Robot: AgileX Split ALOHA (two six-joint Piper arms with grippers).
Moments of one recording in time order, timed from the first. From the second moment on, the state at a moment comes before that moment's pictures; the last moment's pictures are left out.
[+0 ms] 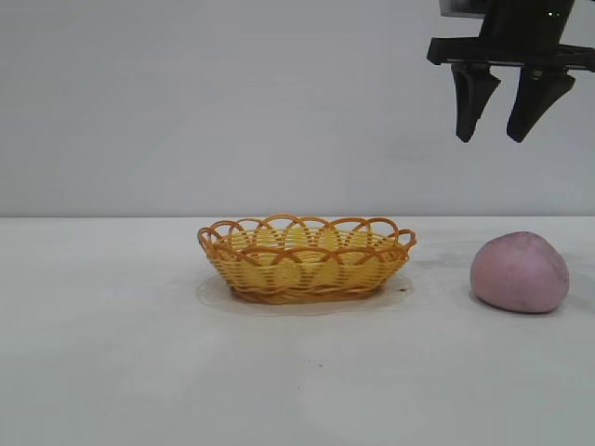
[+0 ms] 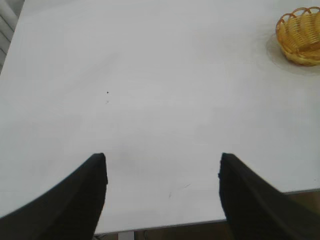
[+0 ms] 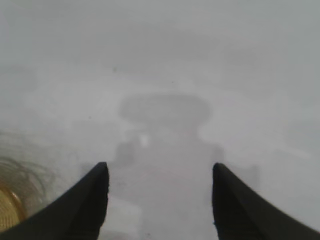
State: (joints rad) left arm 0.06 -0.02 -0.54 -0.06 1.23 0.13; right arm 0.21 1.96 -1.54 0.05 0.80 -0.03
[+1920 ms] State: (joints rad) left arm 0.06 -0.02 -0.49 -0.09 1.13 0.19; right arm 0.27 1.89 -1.54 0.07 1.22 -0.03
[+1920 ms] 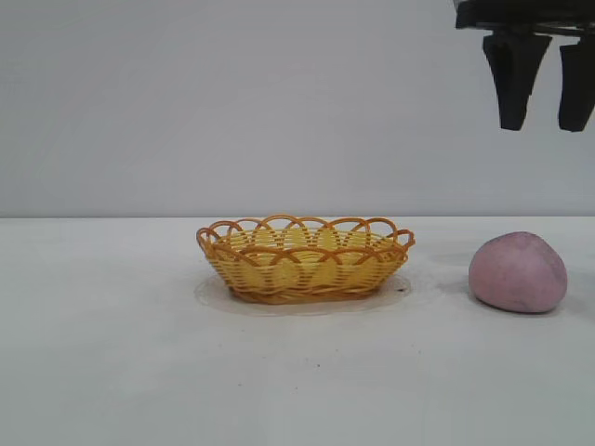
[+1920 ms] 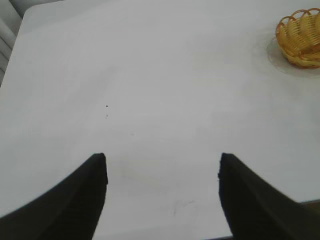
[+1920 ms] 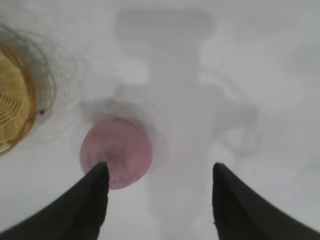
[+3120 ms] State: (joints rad) left arm 0.06 -0.02 -0.49 -0.09 1.13 0.19; right arm 0.41 1.89 -1.32 0.03 1.00 -0.02
